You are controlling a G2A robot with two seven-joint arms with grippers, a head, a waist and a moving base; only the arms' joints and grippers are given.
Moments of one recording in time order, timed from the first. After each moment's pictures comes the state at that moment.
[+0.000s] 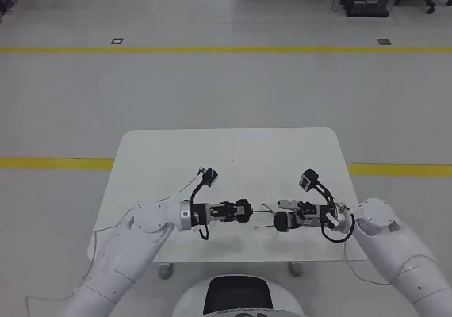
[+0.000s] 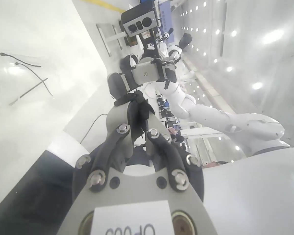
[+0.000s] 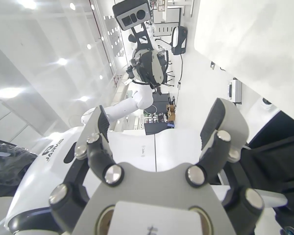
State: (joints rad) left arm 1.36 -1.20 -1.05 -1.48 -0.24 -0.30 -0.99; right arm -1.40 -0.94 1.12 -1.39 0.62 -0.22 1.22
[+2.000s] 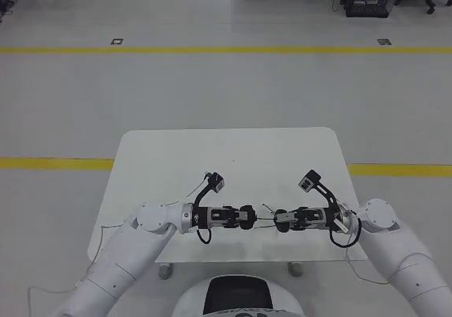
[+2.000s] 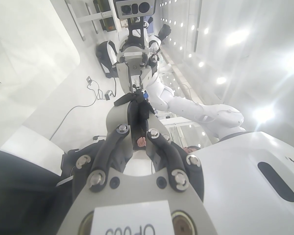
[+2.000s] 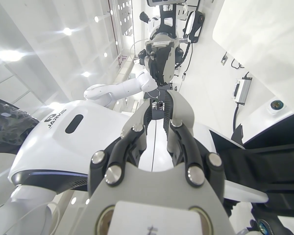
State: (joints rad) left arm 1.31 -1.18 -0.97 -1.41 -0.42 -0.34 -1.08; right arm -1.38 -0.97 1.14 -1.34 0.68 -0.34 1.39
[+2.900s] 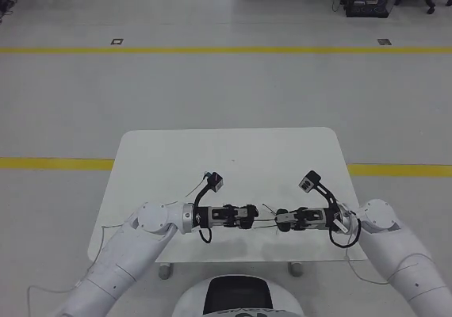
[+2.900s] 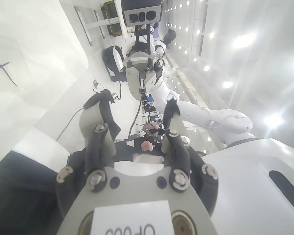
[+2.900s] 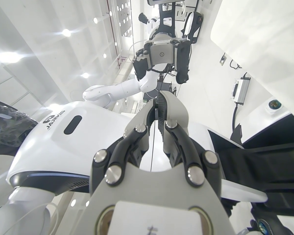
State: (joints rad) left arm 1.31 -1.18 -0.96 -1.41 -0.38 -0.34 -1.02; right arm -1.39 -0.98 1.15 -1.33 0.67 -0.34 1.39
